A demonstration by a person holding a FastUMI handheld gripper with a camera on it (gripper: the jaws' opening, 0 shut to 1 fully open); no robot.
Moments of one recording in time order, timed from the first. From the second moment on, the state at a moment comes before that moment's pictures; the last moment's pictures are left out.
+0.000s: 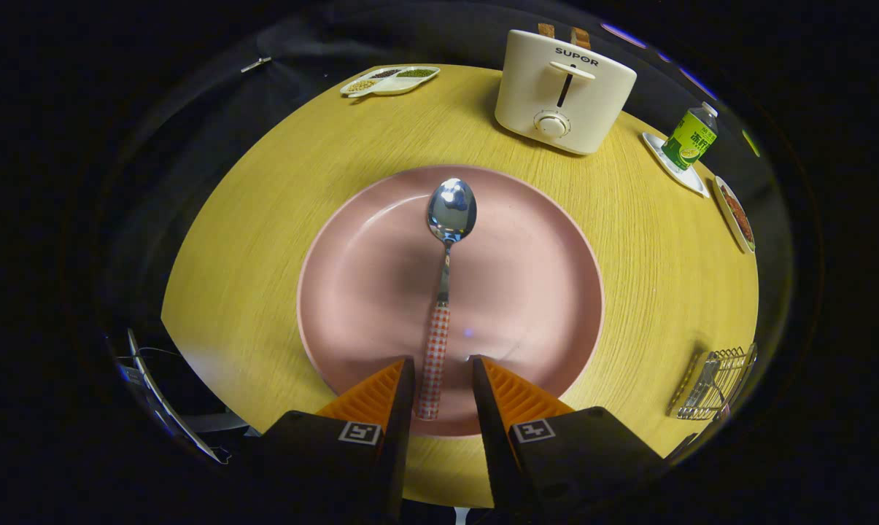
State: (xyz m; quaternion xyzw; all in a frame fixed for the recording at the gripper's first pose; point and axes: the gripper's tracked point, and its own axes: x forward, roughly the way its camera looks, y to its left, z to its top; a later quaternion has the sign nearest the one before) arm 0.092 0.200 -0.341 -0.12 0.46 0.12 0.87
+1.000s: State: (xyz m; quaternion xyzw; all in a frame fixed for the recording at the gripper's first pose) arm 0.076 0.171 -0.292 -0.04 0.47 0.17 0.86
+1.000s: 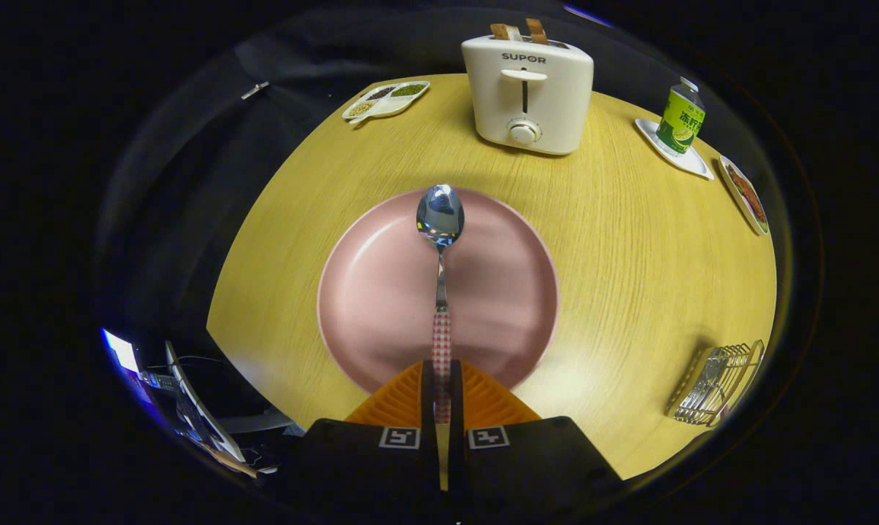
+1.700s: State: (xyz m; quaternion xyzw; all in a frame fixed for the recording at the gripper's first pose) arm -0.020 0.003 -0.179 -0.11 0.52 0.19 0.83
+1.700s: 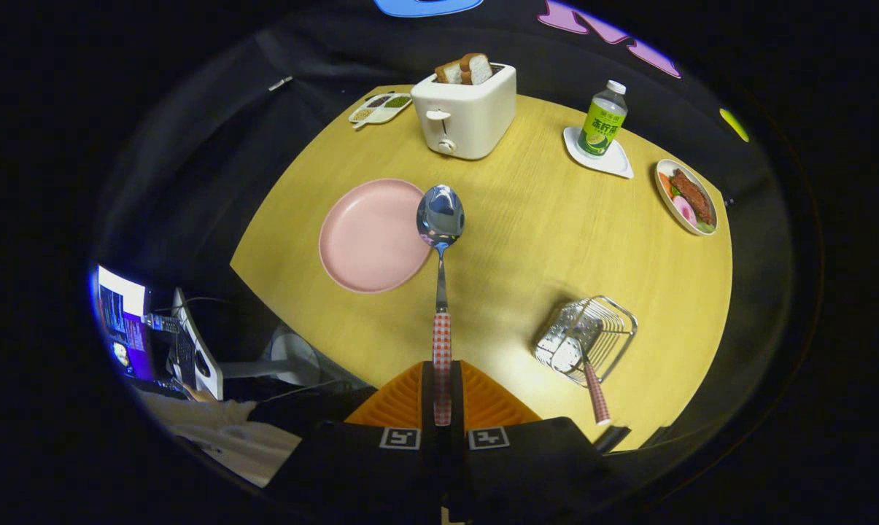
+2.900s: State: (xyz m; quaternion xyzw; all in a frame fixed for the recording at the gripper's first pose) arm -0.021 -0.178 -0.178 -0.24 0.75 0.16 0.60
